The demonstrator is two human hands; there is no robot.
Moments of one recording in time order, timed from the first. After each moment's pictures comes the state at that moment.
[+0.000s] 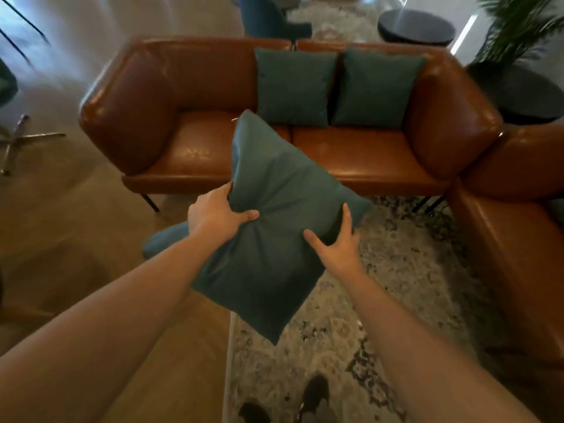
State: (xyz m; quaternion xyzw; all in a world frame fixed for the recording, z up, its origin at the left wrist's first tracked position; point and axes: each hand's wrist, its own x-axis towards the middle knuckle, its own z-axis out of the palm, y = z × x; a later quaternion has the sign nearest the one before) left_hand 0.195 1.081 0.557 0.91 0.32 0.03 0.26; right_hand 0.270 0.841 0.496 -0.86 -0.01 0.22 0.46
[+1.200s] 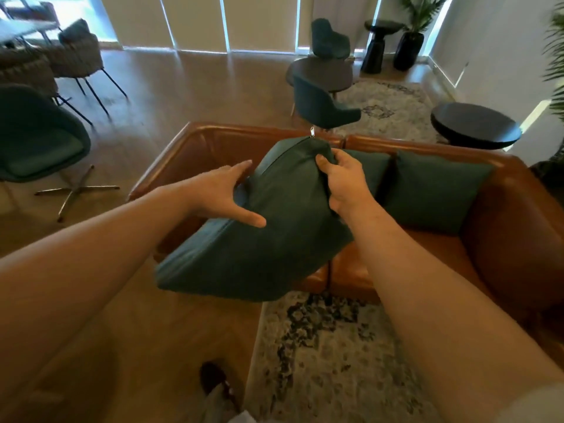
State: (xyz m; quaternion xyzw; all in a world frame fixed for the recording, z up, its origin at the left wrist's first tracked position) left_hand 0.442 1.359 0.721 0.96 0.18 -0.10 0.19; right_hand 0.609 1.159 0.702 -0.64 -0.13 0.22 0.72
